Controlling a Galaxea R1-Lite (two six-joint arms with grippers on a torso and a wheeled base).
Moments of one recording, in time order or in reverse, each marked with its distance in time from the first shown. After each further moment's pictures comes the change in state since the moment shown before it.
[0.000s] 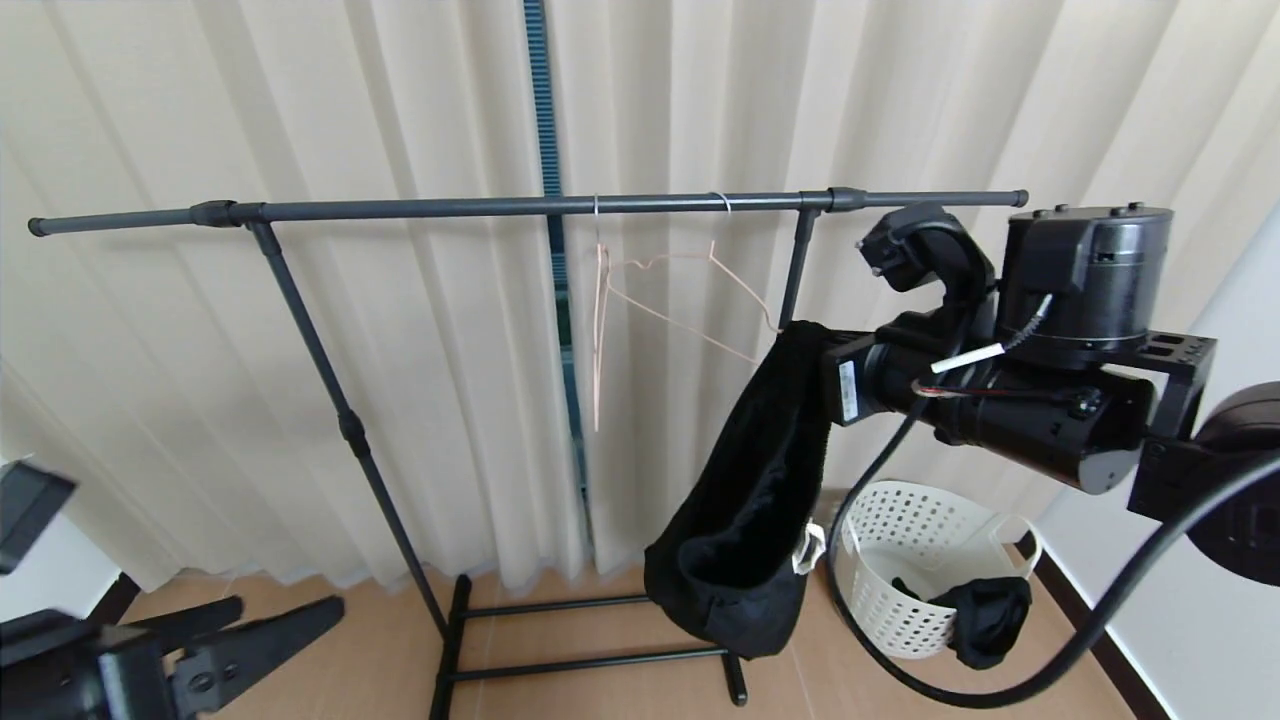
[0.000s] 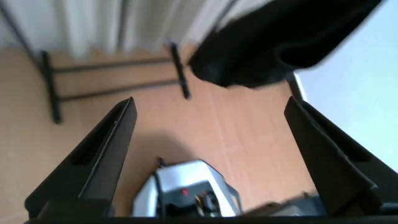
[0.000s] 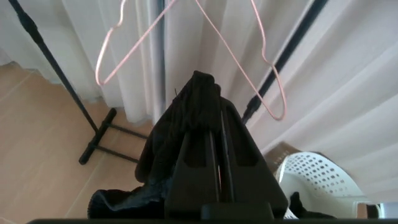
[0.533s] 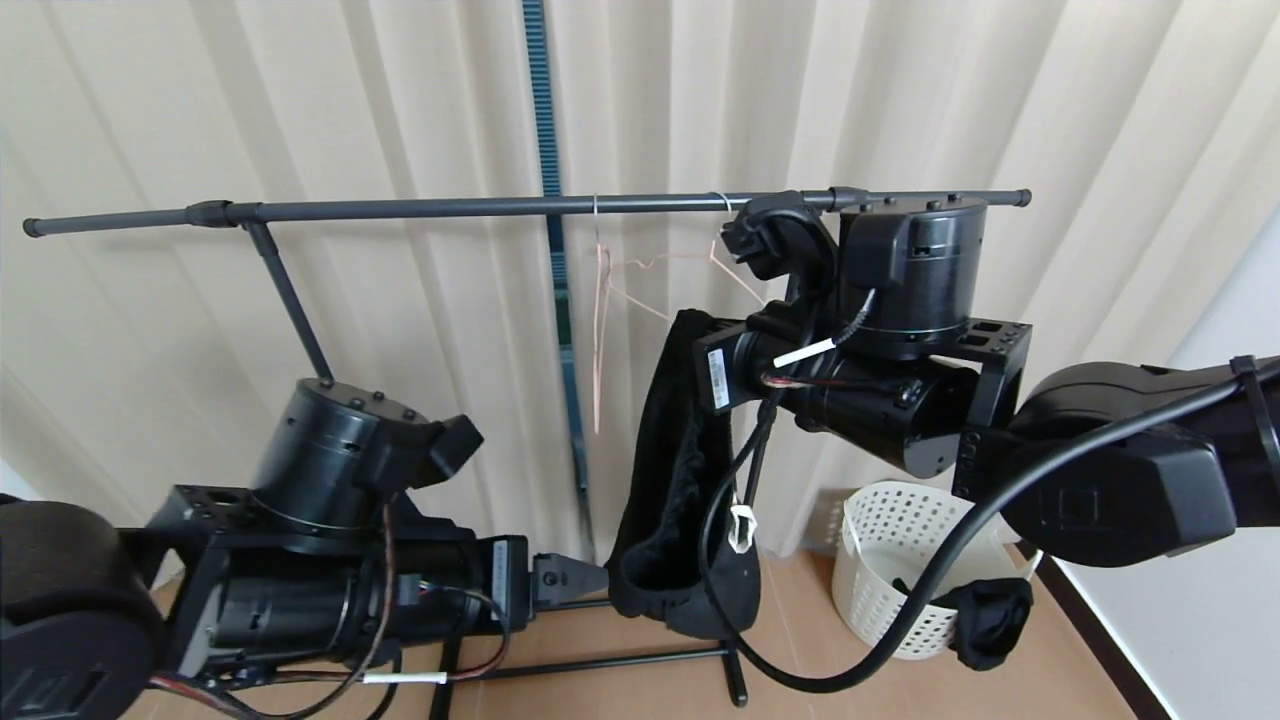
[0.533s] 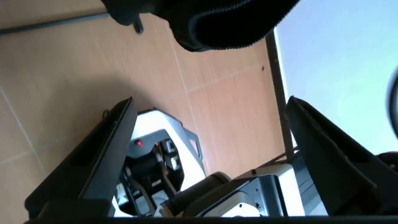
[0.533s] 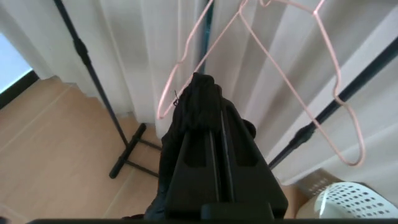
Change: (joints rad) left arm -0.329 0.595 -0.308 -0.028 0.017 -0.214; right arm 0.163 0.170 -0.209 -0.004 -0.056 0.055
